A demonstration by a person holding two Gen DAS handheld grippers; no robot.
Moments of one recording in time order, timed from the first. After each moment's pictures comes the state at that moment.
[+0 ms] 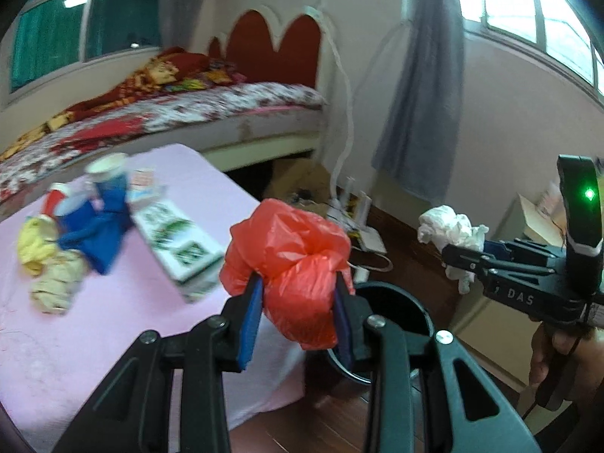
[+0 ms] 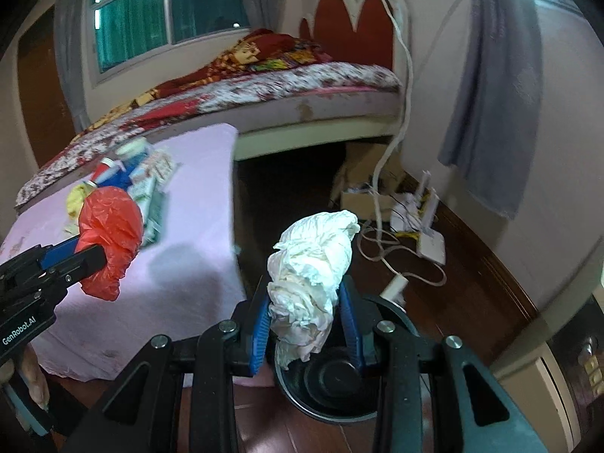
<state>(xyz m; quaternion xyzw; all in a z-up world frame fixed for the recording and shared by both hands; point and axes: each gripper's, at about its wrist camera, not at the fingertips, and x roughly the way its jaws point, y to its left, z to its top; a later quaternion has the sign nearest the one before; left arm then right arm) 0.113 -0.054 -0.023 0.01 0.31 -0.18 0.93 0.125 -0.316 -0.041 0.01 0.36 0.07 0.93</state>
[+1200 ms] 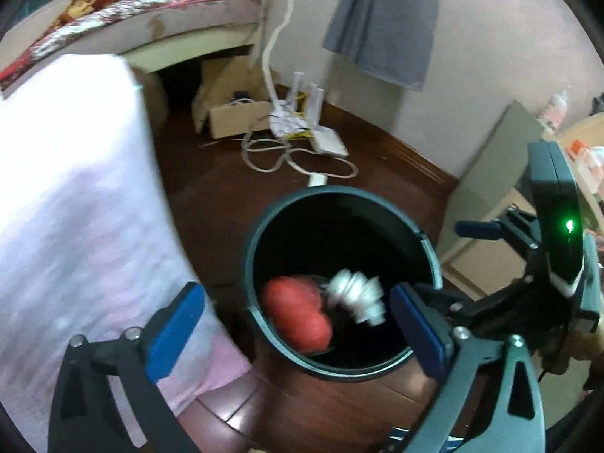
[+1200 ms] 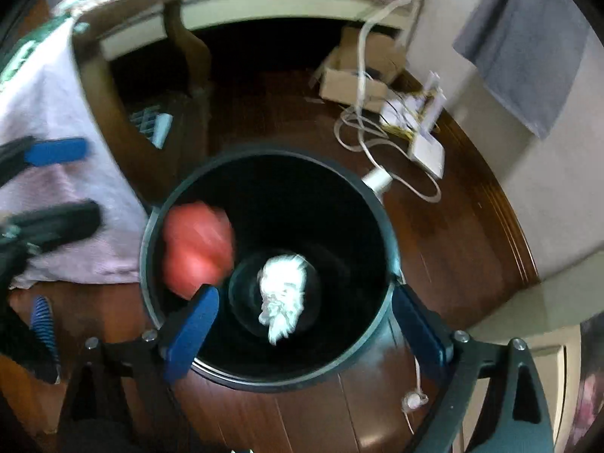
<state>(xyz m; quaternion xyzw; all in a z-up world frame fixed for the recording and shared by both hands) 0.174 -0.153 -0.151 0.05 0.45 -0.24 0.86 0.174 -0.387 -0.227 -0.08 0.52 0.07 0.85</state>
